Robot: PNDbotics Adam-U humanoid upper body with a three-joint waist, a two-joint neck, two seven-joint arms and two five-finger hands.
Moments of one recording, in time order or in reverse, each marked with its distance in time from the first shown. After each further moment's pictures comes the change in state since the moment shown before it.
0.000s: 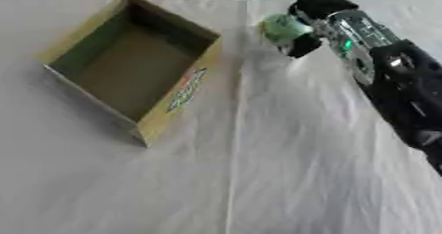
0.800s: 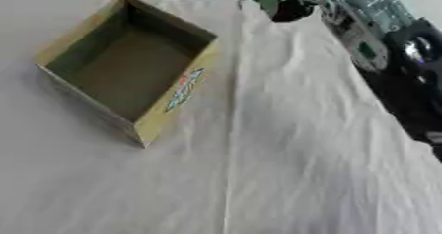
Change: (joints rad) left arm 0.000 0.000 0.000 0.000 0.000 0.004 -0.005; right arm -0.007 -0.036 -0.019 -0.396 -0.070 0.119 -0.017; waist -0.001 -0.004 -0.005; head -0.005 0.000
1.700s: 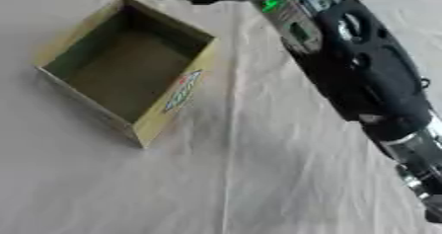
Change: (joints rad) left arm -0.009 0.000 -0.007 0.000 0.001 -0.003 -0.008; right arm -0.187 0.257 0.081 0.070 0.039 -0.030 0.055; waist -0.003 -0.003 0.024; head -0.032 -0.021
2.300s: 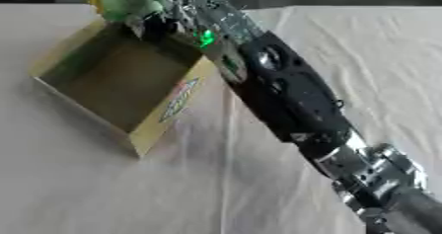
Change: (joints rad) left arm -0.005 -0.008 -0.006 0.000 0.005 0.000 -0.001; right arm -0.018 0.225 0.012 0.212 0.085 -0.013 -0.075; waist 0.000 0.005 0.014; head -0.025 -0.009
